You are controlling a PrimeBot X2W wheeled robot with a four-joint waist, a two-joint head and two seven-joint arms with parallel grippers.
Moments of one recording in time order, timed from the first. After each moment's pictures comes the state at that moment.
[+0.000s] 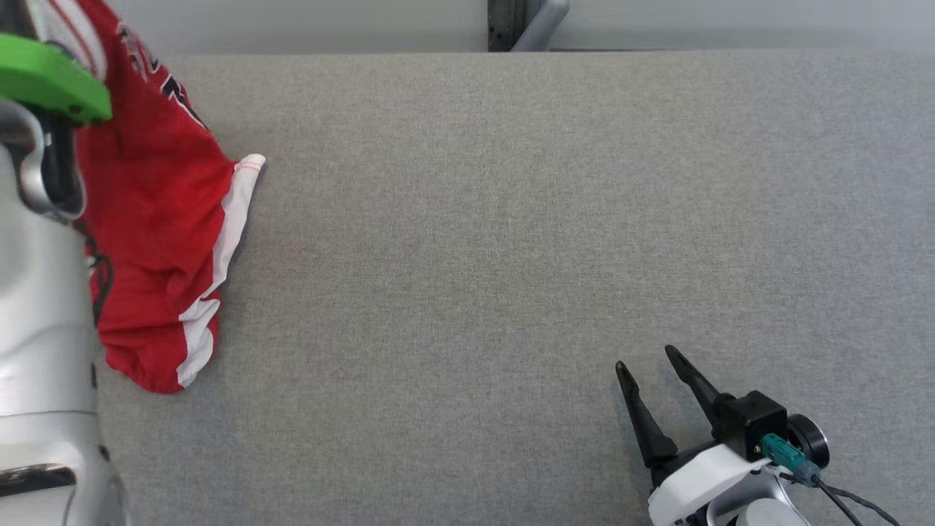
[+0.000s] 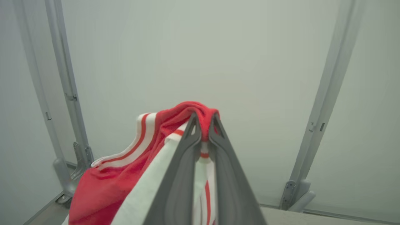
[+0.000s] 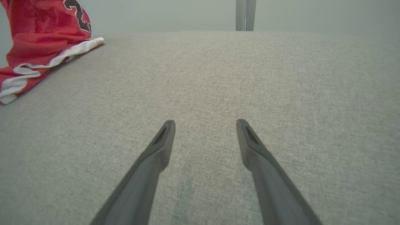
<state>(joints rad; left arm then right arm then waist) -0.99 0.26 0.05 0.77 -0.28 -0.08 -0.17 -0.07 -0.10 0.23 0.27 0.15 0.13 -0.26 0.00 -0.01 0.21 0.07</state>
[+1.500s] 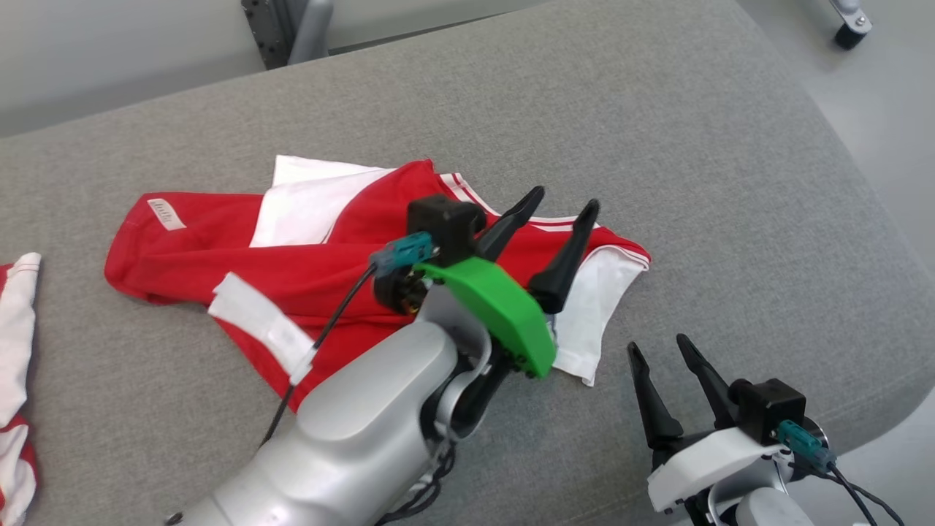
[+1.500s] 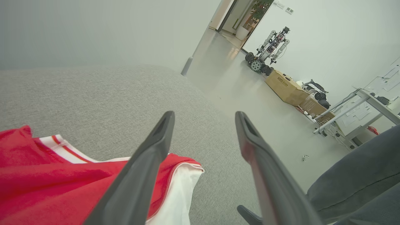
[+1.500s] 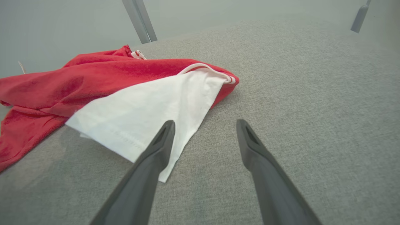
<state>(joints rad) -0.79 0.08 -1.04 0.39 -1.09 0.14 -0.18 -0.09 -0.05 0.17 0.30 0.24 0.13 -0.26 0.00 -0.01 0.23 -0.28</state>
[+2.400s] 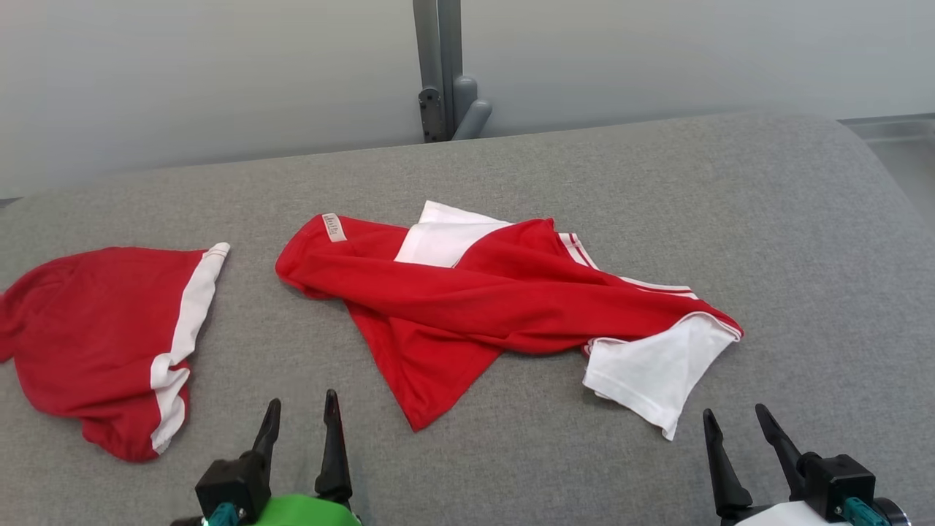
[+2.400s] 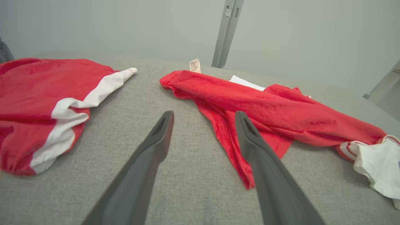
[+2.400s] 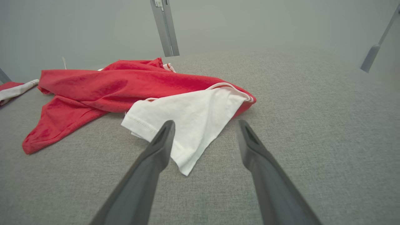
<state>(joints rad) -0.02 0.25 -0.53 0.12 -0.60 0.35 -0.26 0.13 -0.05 0.01 0.20 0.14 0.13 -0.26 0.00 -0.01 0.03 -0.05</state>
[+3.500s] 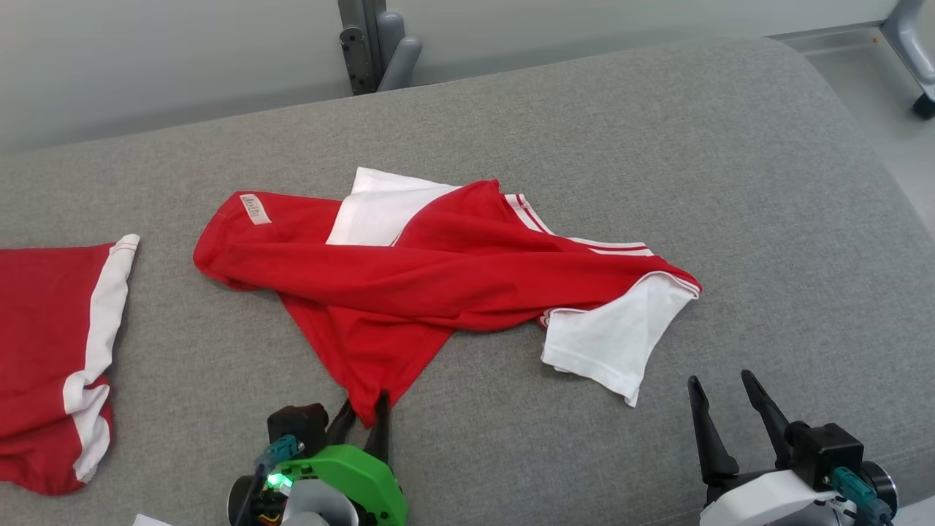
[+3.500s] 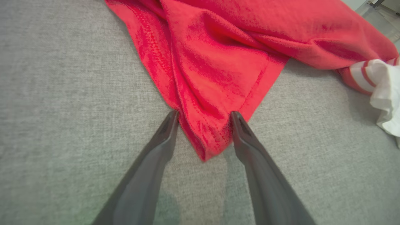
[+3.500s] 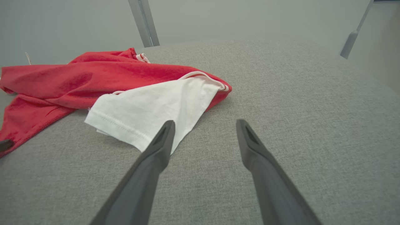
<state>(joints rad) -0.21 0.06 -0.49 0.60 -0.58 0.08 -0.18 0.07 -0.05 0.02 0.20 0.13 0.13 -0.26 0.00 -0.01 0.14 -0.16</state>
